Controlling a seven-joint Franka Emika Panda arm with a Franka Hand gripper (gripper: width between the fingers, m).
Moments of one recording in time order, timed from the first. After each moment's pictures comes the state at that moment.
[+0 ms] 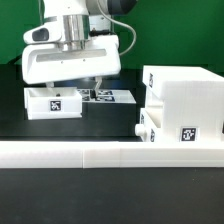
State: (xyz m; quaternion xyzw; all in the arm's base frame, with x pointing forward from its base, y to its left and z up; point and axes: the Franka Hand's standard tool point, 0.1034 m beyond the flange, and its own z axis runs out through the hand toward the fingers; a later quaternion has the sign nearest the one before) arm 0.396 -0.064 0.008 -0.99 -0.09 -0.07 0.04
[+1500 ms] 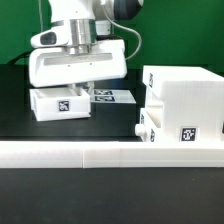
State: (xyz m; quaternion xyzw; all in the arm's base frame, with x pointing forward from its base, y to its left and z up) arm 0.405 -0.039 0.009 -0.99 -0.11 -0.08 0.04
